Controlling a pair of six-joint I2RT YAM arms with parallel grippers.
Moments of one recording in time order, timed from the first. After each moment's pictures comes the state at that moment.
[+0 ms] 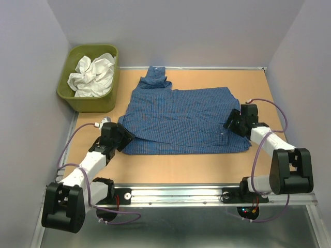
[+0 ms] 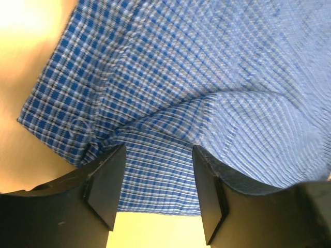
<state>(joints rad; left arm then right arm) -0.19 1.01 0.37 -0.12 0.00 -0.92 0.03 1.35 0.68 -0.19 0.06 0.52</state>
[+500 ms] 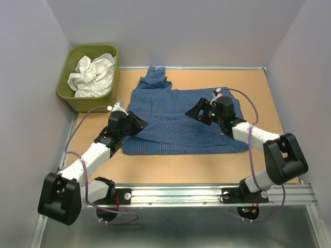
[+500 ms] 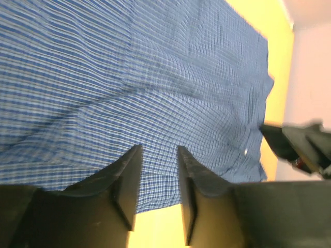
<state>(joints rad) -0.32 1.04 0.55 -0.03 0.09 -0.91 0.32 1.43 0.77 0.19 -0.32 0.76</state>
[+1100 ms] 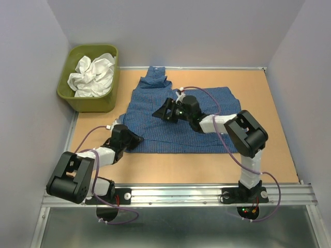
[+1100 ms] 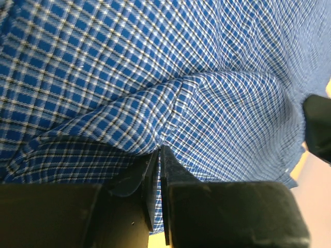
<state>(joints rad) -0.32 1.29 0.30 0.29 0.06 -1.08 0.62 1.92 1.05 0.56 -0.41 0.93</state>
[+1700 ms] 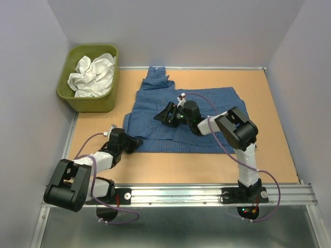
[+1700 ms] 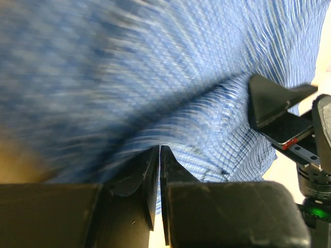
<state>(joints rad) -0.29 1.22 0.24 0.26 0.09 -1.23 0.62 2.15 1.10 0.73 -0.41 0.99</state>
